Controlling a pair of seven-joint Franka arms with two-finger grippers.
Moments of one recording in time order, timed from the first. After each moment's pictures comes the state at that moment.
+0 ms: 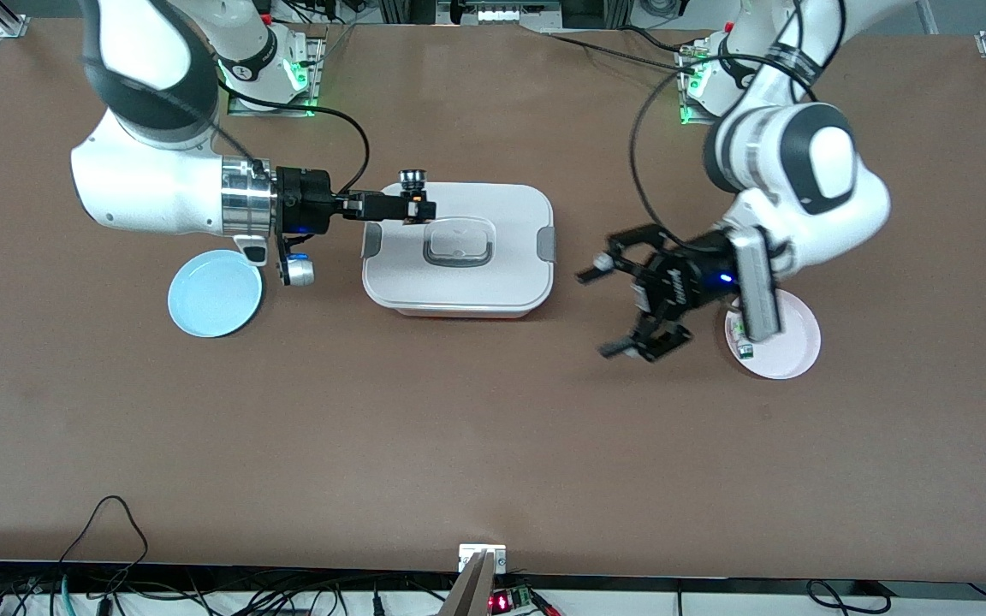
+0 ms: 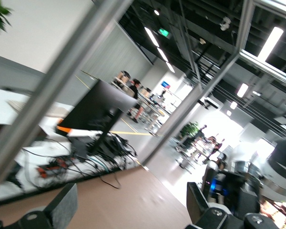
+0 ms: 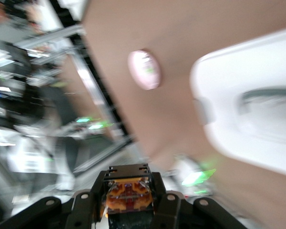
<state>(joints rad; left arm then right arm) 0.15 0.30 -0.51 -1.75 -1.84 2.36 1.52 0.17 0.20 0.22 -1.77 1.04 1.94 0.22</state>
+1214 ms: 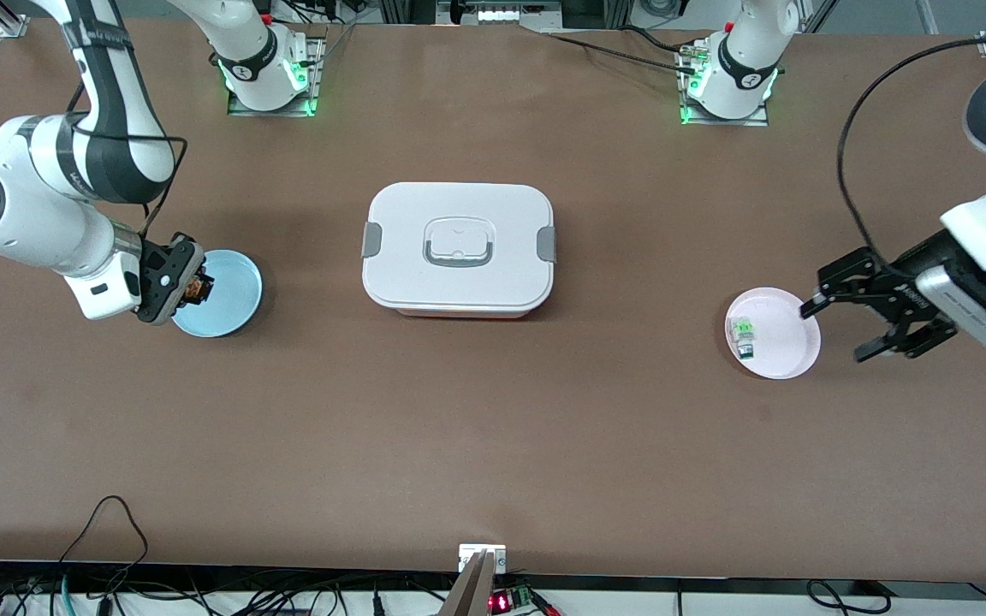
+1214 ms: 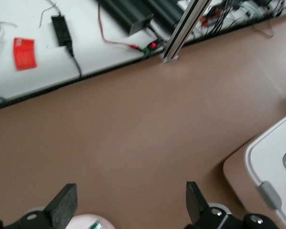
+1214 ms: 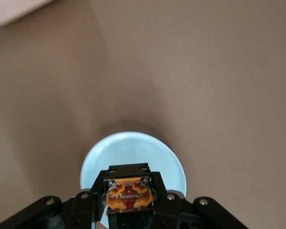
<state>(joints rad) 0.26 0.14 -0.24 -1.68 -0.44 2.04 0.64 0.15 0.20 -0.16 -2.06 0.14 2.19 -1.29</state>
